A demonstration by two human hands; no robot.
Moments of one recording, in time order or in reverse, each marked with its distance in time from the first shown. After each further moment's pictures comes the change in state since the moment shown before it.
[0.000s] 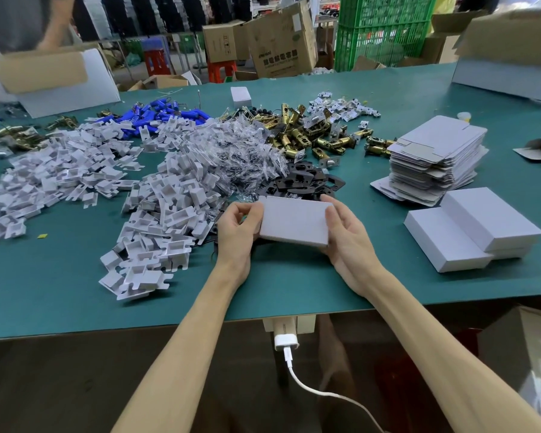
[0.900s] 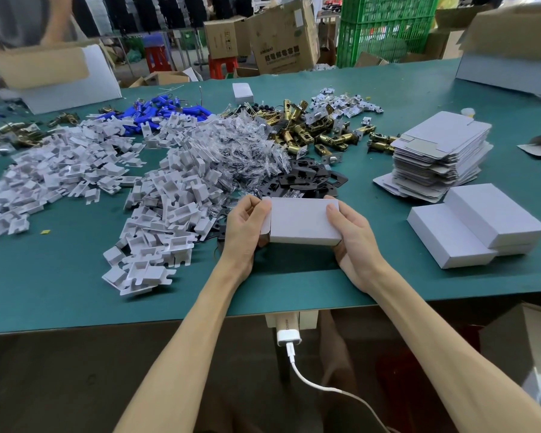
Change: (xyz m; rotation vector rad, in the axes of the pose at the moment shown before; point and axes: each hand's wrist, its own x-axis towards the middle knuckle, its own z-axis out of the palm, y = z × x) left_hand -0.009 0.008 -0.001 0.089 -0.185 0.026; right_hand -0.008 -0.008 0.003 -0.065 0.034 0.037
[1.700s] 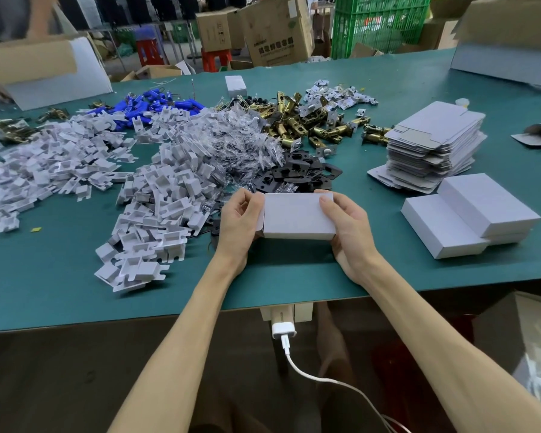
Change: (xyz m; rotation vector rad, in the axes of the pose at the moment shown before) left_hand 0.003 -0.004 0.001 0.061 0.015 0.062; right_hand 0.001 0.000 0.001 0.038 0.094 -0.036
